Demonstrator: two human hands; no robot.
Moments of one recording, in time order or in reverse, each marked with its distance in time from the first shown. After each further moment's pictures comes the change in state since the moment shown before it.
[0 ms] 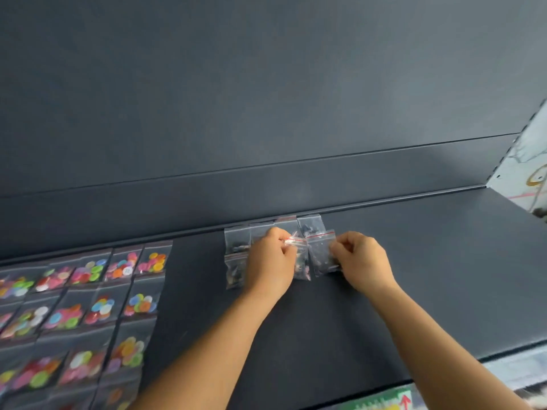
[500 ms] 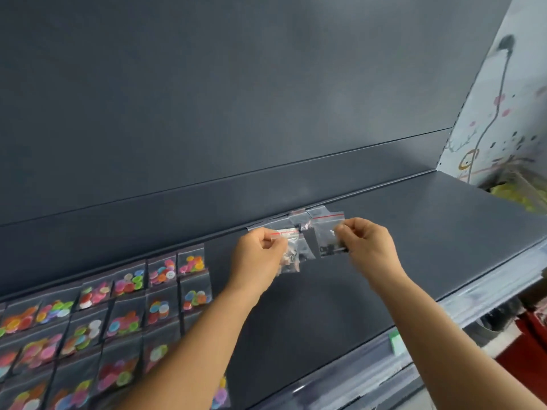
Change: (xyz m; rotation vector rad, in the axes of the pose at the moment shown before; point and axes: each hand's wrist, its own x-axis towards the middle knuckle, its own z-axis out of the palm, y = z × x) left_hand -0.033 -0.052 -0.099 -0.440 -0.161 0.056; right_hand -0.089 -0.063 0.025 0.360 0.259 0.066
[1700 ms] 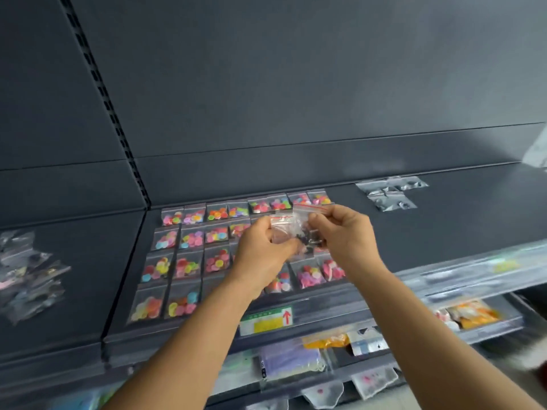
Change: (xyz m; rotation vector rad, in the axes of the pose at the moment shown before) left_hand -0.185 -0.047 -0.244 0.070 0.077 -0.048; right_hand -0.257 -0.118 0.169 0.227 -0.246 -0.102
